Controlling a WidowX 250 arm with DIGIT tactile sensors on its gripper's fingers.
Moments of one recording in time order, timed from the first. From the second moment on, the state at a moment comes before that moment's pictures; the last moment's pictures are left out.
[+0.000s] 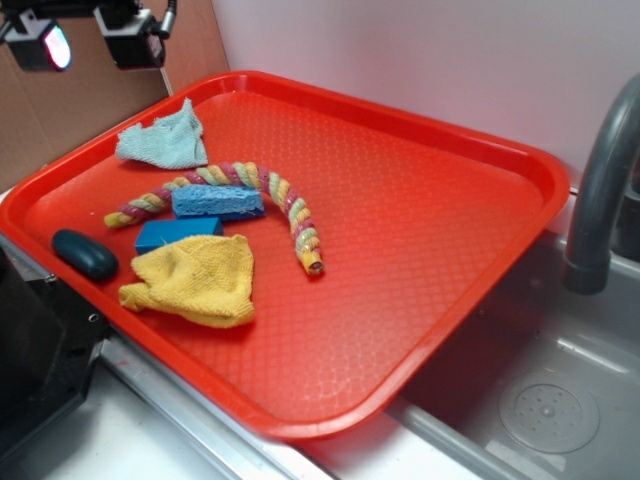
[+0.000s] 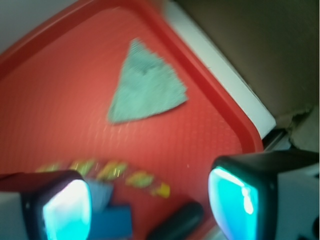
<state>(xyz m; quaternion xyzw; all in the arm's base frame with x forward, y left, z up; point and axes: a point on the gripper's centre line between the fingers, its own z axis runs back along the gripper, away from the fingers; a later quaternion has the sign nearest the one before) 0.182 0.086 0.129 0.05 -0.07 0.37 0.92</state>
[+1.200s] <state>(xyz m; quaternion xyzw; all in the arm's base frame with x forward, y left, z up) 0.241 0.128 0.048 0.04 -0.07 0.42 0.91</state>
